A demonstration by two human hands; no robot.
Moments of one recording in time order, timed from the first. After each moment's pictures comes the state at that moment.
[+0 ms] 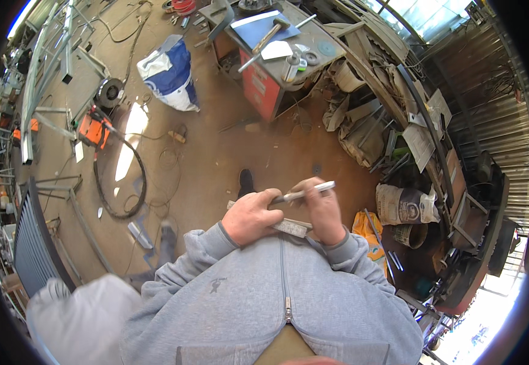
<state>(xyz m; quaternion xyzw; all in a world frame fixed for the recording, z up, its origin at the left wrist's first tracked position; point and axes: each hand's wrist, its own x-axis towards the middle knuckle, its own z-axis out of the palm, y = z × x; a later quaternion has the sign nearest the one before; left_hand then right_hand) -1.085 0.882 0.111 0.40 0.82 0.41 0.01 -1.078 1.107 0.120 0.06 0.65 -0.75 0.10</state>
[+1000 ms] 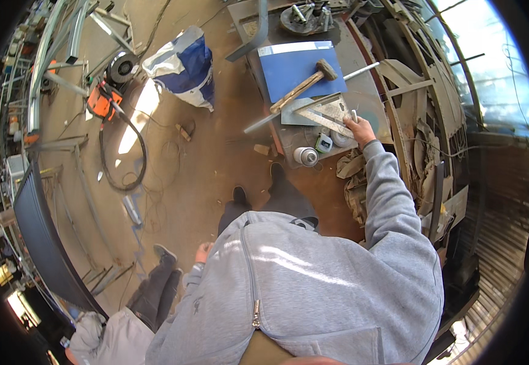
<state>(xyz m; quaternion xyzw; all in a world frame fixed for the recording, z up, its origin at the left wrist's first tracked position) -1.119 0.876 -0.172 -0.54 0.64 0.49 0.25 -1.778 1.282 -0.125 0.09 0.80 -0.52 0.27</state>
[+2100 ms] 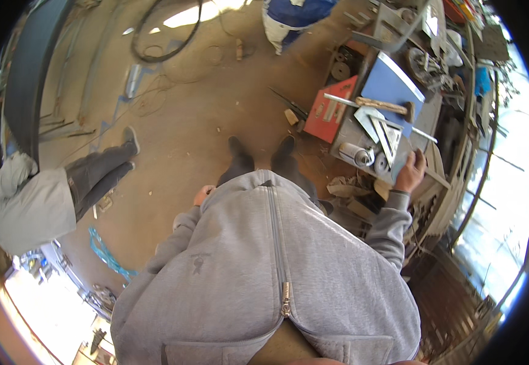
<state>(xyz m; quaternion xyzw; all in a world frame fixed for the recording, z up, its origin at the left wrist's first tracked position) -1.047 1.015 -0.221 -0.62 0.53 0.57 0.08 -1.724 1.218 -0.043 -0.12 0.87 -0.48 -0.02</state>
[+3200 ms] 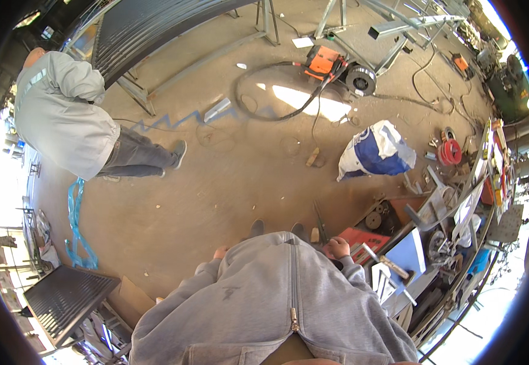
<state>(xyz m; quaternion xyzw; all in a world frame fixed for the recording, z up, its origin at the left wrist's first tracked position) -1.030 1.013 -0.263 -0.74 0.47 0.48 0.05 -1.571 0.950 -0.209 -0.28 0.77 -0.25 0.51</state>
